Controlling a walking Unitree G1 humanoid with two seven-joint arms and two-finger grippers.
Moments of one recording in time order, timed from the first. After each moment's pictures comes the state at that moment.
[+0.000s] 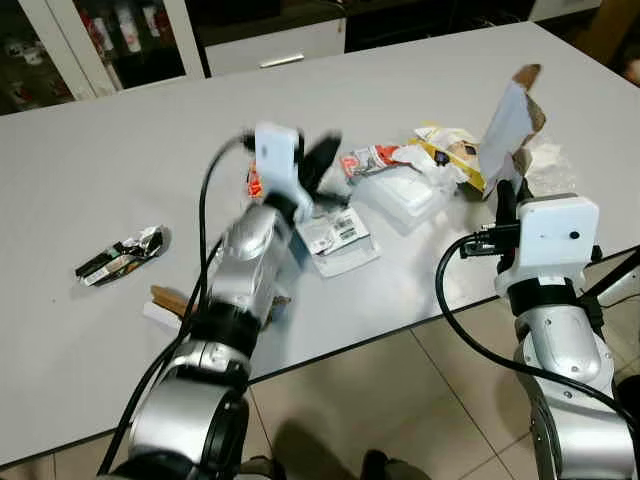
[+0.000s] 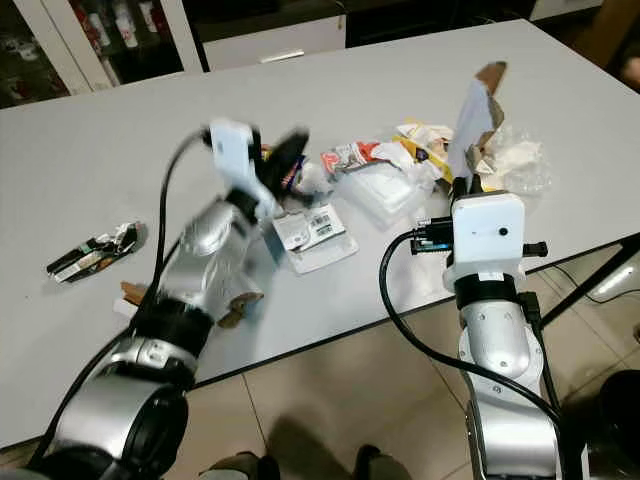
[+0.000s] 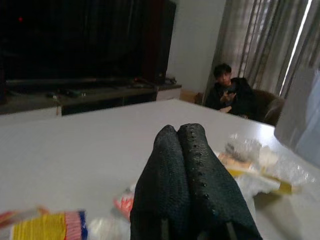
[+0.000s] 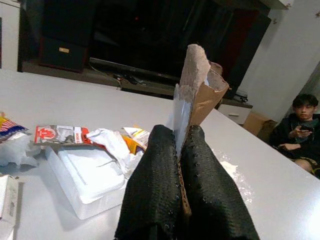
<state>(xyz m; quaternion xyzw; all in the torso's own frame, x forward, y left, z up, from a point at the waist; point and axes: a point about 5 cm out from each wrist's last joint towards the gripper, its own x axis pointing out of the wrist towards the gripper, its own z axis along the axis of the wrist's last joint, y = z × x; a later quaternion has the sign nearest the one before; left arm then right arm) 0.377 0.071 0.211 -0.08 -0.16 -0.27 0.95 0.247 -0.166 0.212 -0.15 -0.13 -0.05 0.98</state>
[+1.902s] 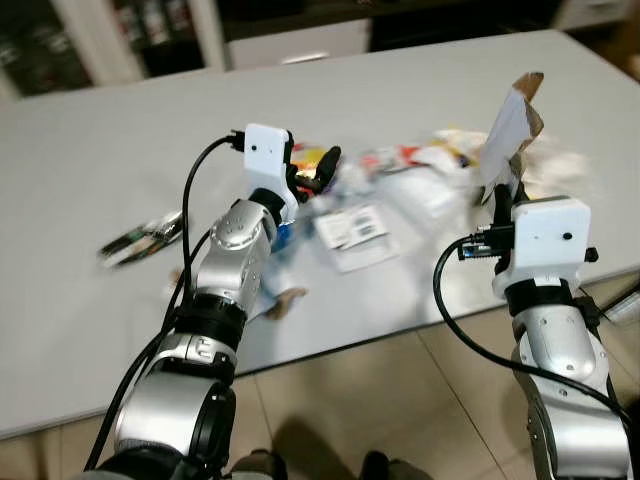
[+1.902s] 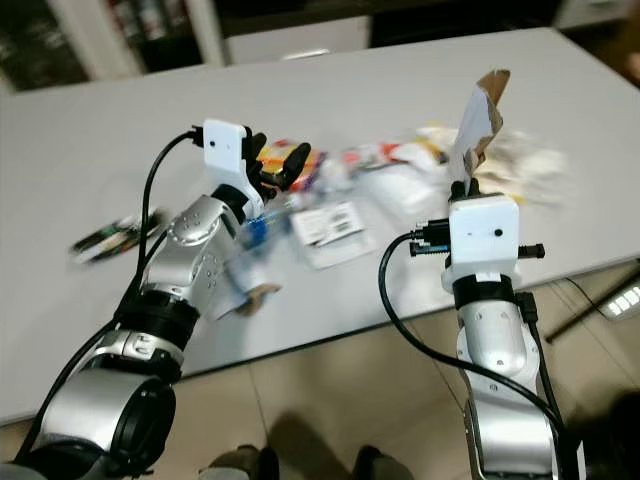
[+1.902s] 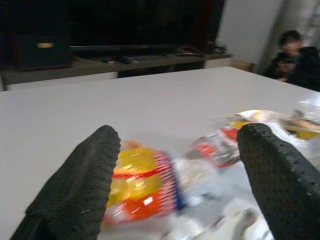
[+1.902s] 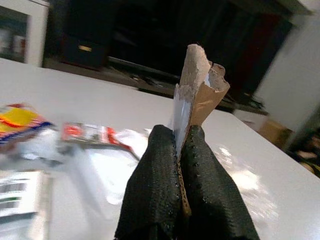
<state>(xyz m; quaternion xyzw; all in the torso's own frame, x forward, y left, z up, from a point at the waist) 0.386 0.092 0.198 -0.04 -0.08 -0.22 0.97 0.249 -0.166 0.207 -0.16 -0.12 -0.05 0.98</state>
